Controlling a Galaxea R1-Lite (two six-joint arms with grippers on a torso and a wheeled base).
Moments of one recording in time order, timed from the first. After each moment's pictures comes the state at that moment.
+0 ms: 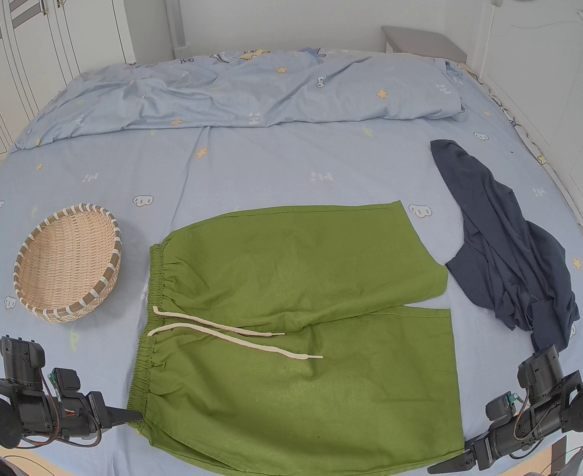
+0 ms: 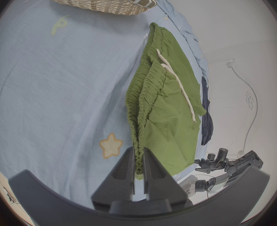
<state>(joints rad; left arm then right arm) 0.12 1.60 -0.02 -0.68 -0.63 -0.43 0.32 1.79 -0.03 -0.57 0.55 0.09</state>
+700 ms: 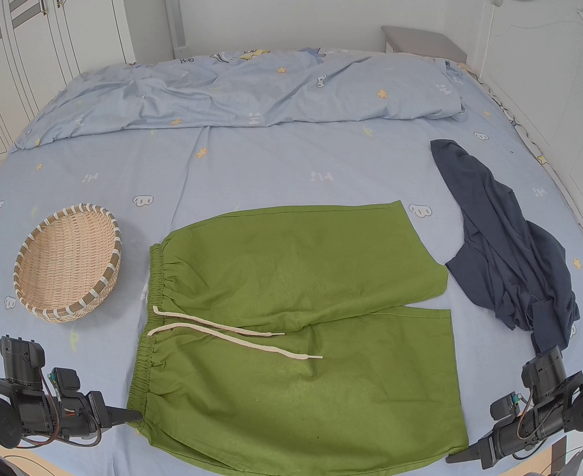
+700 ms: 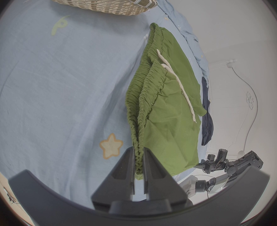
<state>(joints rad) 0.12 1.61 -0.02 -0.68 -0.62 -0.43 0.28 1.79 -0.02 -0.56 0.55 0.09</state>
